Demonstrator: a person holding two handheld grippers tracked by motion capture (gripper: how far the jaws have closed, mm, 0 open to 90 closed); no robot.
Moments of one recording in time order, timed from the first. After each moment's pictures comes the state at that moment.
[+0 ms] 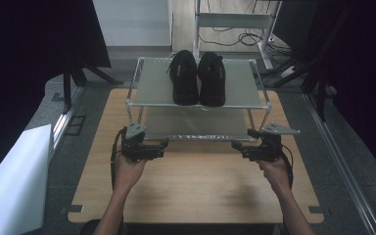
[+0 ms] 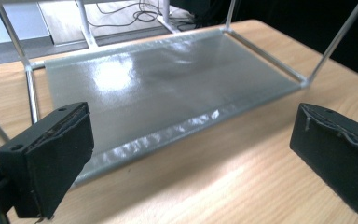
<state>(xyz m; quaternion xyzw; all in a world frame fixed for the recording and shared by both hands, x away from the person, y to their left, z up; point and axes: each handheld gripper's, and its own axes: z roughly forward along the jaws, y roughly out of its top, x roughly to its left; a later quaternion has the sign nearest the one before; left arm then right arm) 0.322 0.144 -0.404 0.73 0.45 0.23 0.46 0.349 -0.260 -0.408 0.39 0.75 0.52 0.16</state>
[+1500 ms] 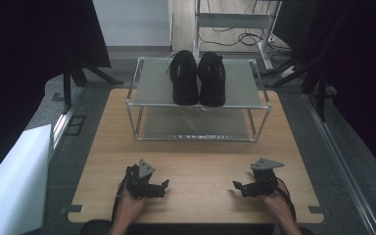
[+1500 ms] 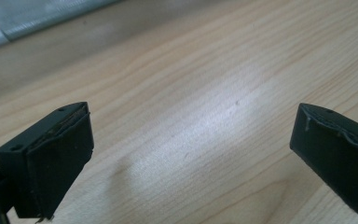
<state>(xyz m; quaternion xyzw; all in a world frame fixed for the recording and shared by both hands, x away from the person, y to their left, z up) 0.273 0.134 -0.511 0.81 0.44 0.19 0.35 0.303 -0.269 -0.509 0.38 0.83 0.38 0.15</state>
